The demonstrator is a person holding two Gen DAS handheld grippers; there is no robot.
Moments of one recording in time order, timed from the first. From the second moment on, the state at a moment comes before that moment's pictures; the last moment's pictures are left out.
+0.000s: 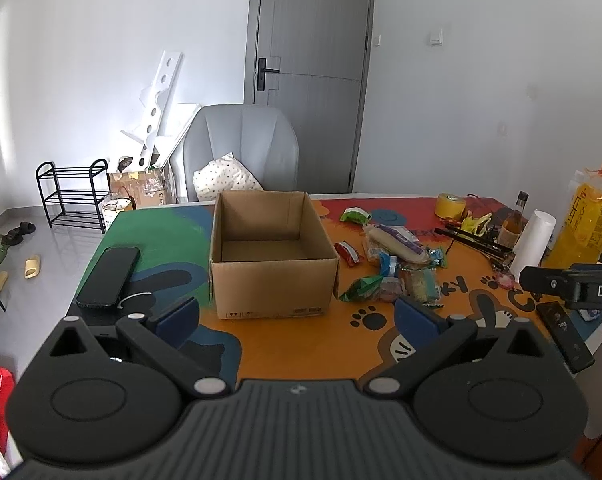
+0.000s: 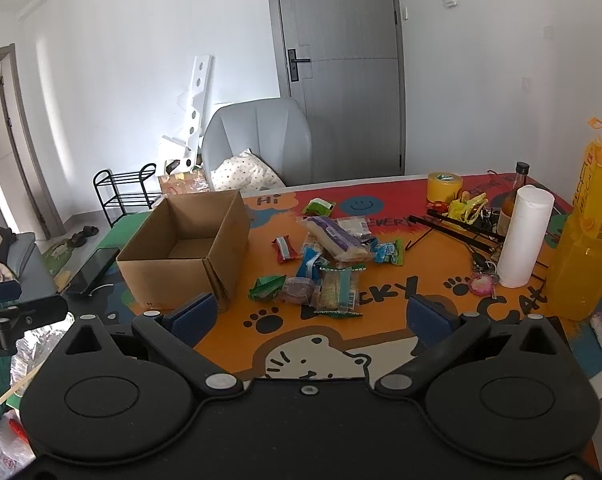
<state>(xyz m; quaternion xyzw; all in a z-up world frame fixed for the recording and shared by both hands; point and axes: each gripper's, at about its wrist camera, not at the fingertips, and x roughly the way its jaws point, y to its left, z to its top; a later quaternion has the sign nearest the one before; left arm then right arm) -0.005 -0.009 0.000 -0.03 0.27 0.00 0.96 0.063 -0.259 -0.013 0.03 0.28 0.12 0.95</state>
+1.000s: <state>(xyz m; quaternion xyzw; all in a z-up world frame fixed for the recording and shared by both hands) -0.004 -0.009 -0.004 -0.02 0.27 -0.01 0.96 0.065 -0.258 -0.017 0.02 0.28 0.10 0.95</state>
